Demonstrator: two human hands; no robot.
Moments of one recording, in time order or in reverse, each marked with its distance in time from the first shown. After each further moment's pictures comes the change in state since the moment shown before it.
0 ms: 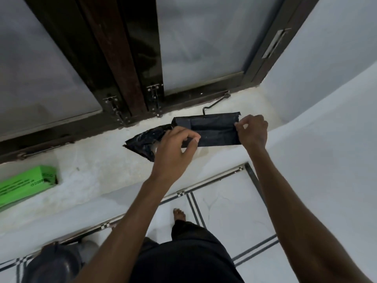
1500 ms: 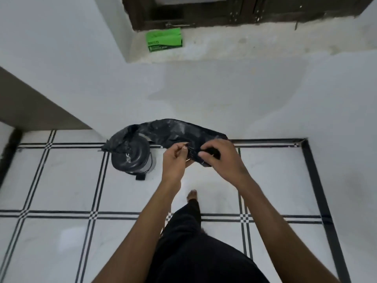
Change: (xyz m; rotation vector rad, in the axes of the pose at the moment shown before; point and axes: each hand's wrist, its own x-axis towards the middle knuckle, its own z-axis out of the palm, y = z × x) left_hand -0.491 -0.003 -0.035 -0.714 0.563 -0.798; right_hand -0.532 0.039 -0.003 0.449 -0.629 -0.750
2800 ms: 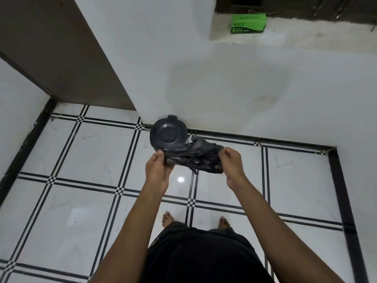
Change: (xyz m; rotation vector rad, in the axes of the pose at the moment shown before) left_hand -0.036 -0.045 -0.320 -0.550 0.229 -0.219; right_hand -0.063 -0.112 0.247 0.558 0.098 0.619
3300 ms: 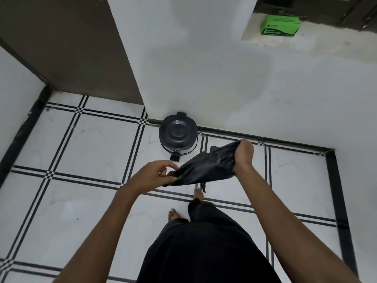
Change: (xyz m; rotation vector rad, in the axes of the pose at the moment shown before) left_hand 0.042 0.113 -0.119 1.414 -0.632 0.270; right_hand 0.019 -0.033 0.103 0.160 0.400 0.112
